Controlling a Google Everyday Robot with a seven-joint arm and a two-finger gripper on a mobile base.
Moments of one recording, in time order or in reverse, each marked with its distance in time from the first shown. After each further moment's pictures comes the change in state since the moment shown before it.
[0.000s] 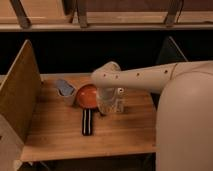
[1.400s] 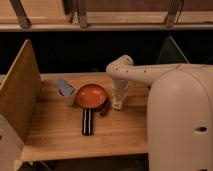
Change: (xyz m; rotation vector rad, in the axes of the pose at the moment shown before) arm -0.124 -0.017 -0.014 0.046 -0.214 -0.264
